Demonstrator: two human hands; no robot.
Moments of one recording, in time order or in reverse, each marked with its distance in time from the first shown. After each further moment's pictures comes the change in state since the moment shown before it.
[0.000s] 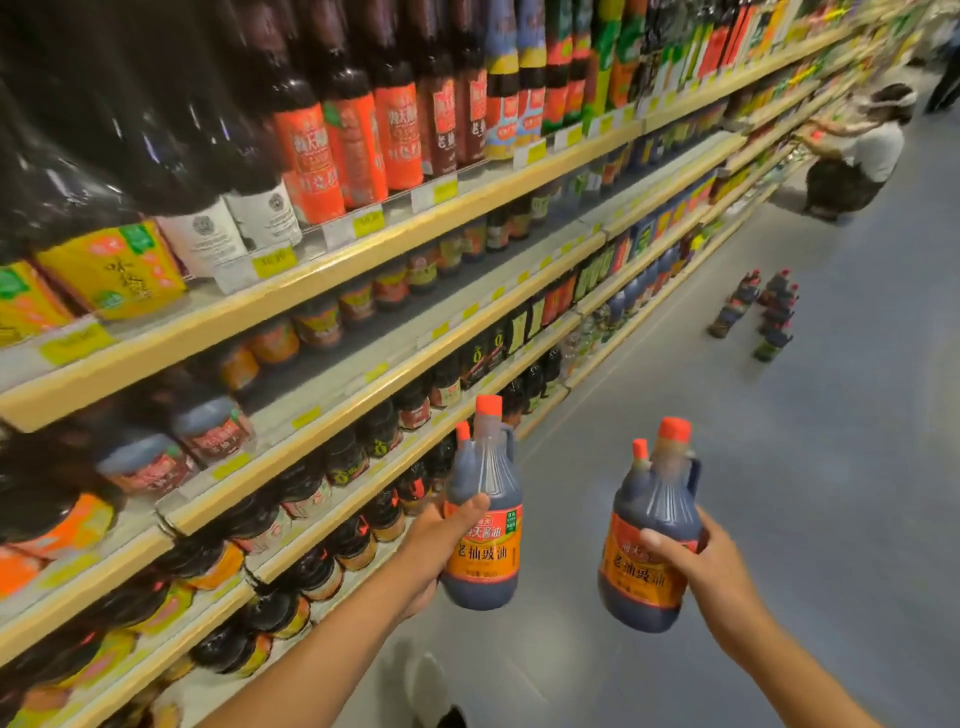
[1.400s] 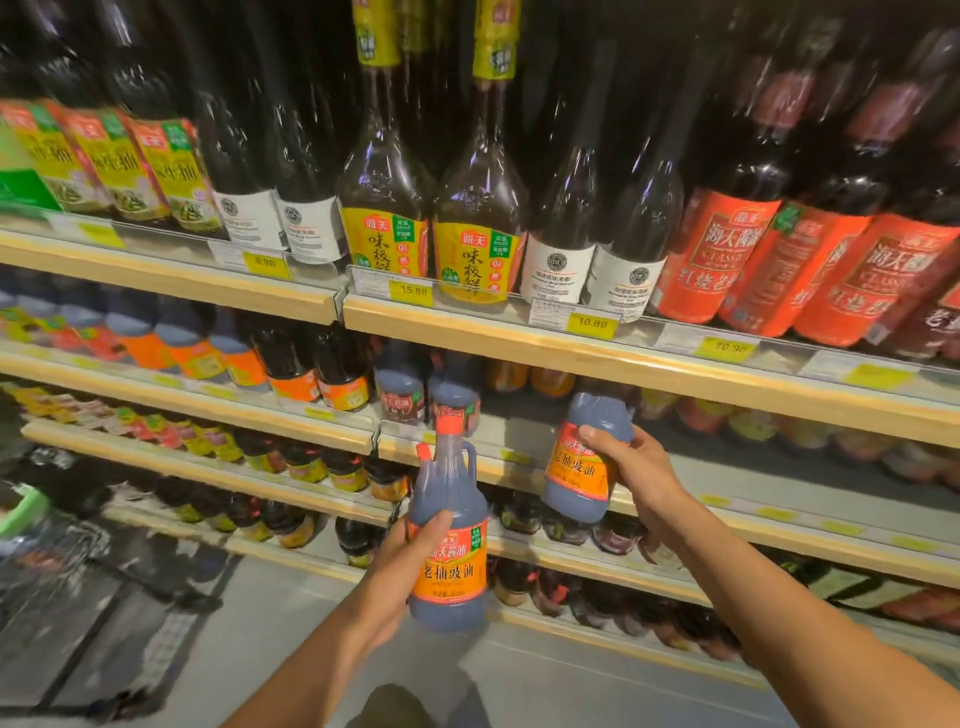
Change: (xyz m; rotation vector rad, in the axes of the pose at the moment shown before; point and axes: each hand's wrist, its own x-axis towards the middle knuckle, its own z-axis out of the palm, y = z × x) left_hand 0.016 -0.006 -0.106 -0.480 0.849 0.295; right_hand 0.282 -0.119 0.373 -0.262 -1.015 -0.115
